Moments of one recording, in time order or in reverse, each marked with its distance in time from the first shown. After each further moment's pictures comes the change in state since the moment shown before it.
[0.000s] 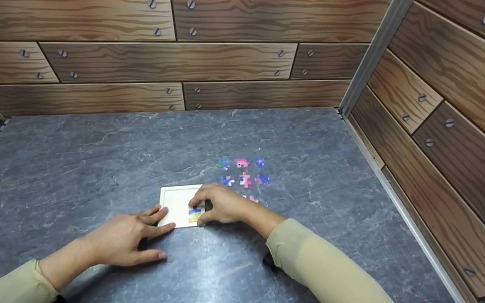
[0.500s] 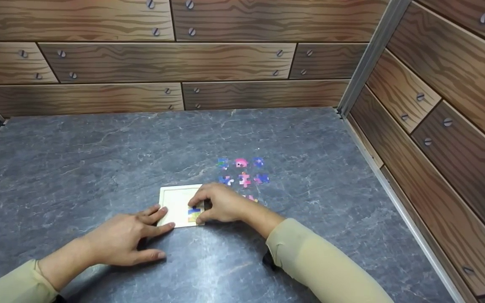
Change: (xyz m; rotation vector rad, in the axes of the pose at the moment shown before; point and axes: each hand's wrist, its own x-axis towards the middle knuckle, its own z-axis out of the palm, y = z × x) left_hand -0.001 0.002 -0.002 0.009 0.013 0.010; right_hand -0.002 0.000 -0.002 0.013 0.004 0.002
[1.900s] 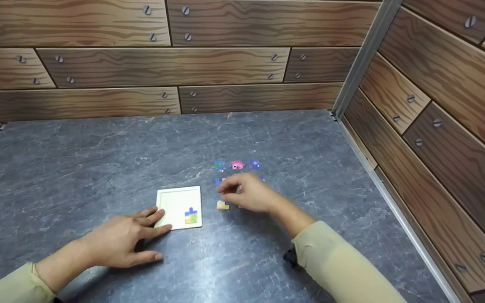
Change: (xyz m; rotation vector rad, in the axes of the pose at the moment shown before) left_hand -0.001 0.000 0.000 0.042 -0.016 -0.002; right_hand -0.050 0.018 -0.046 0.140 0.179 0.149
